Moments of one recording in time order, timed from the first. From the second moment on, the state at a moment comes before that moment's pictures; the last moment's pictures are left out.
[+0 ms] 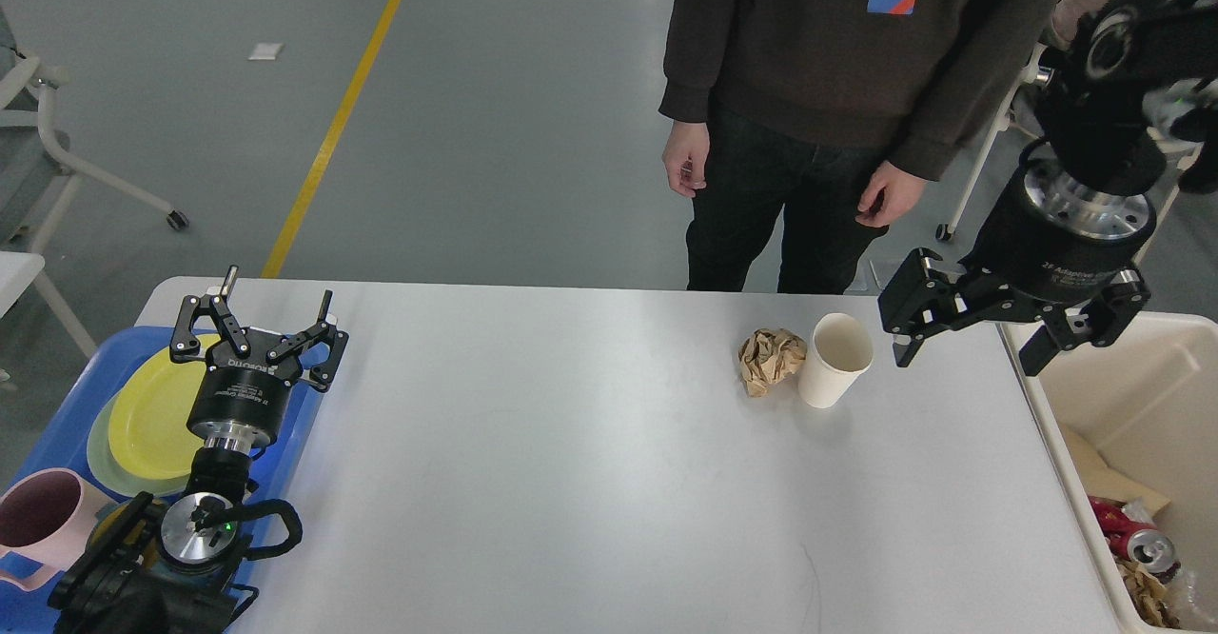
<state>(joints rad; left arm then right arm) -0.33 0.12 -1.39 -0.69 0.05 -0.63 -0.20 2.51 -0.32 -1.32 1.62 0.16 0.89 -0.26</state>
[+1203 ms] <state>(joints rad) -0.33 0.12 -1.39 -0.69 0.05 -0.63 -0.20 1.77 -0.26 -1.22 1.03 0.16 0.48 -0.26</state>
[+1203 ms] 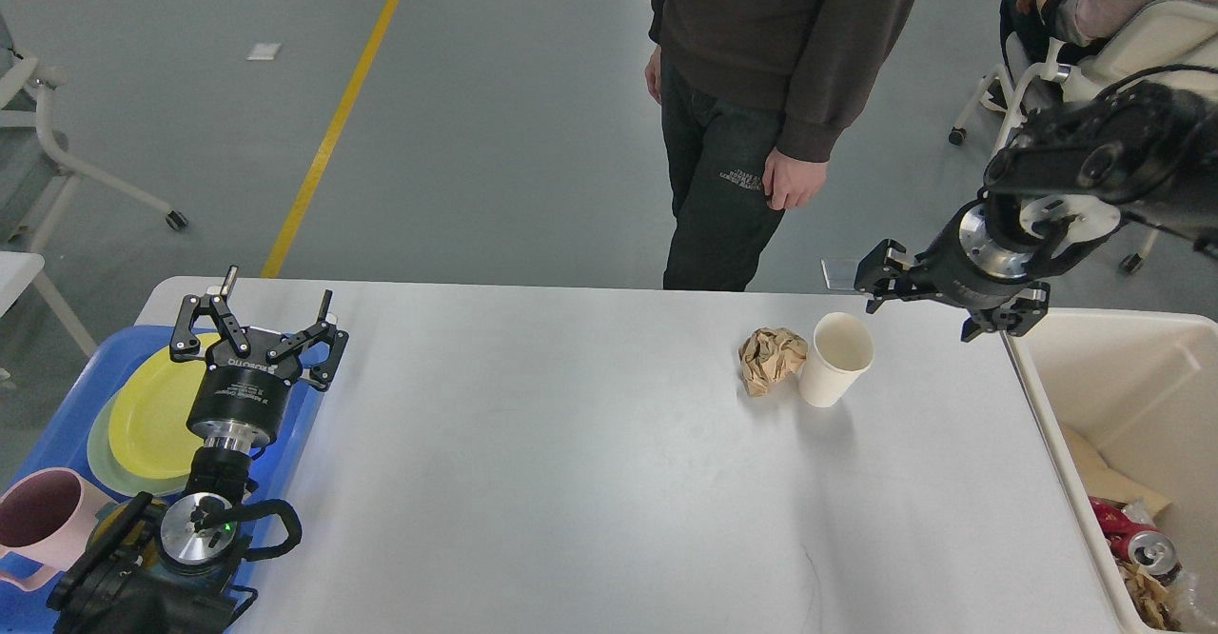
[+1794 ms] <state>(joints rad) -0.33 0.12 -1.39 -0.69 0.05 -0.63 -0.20 1.34 -0.12 -1.12 0.60 0.16 0.30 -0.26</state>
